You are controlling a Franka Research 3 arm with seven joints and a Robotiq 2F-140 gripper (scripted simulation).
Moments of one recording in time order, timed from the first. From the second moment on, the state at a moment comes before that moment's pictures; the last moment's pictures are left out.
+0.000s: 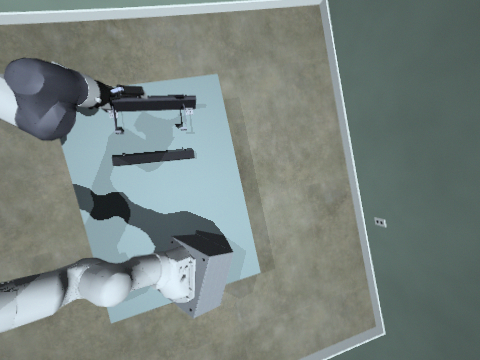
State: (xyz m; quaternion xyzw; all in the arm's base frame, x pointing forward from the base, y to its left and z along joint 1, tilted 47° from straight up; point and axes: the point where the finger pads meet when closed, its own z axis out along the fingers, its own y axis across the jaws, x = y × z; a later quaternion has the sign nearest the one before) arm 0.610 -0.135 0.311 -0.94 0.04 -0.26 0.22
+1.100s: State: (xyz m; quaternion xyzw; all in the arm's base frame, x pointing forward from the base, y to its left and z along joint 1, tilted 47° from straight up) arm 0.527 -0.116 0.245 -0.86 0.37 -0.10 0.34
